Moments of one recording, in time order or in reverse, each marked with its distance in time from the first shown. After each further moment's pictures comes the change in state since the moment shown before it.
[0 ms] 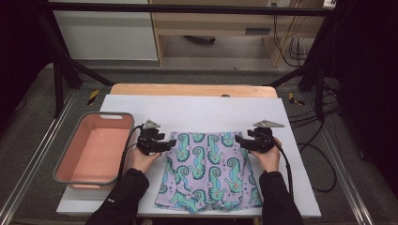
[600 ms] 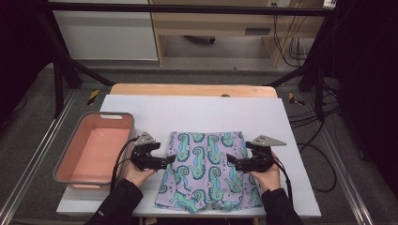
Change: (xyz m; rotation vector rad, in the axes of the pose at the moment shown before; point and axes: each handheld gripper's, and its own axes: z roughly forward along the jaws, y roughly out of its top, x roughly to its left) left arm -0.018 -0.026 -0.033 -0.039 -0.085 0.062; right arm 0.054 -0.024 -0.040 -0.066 0.145 -0.044
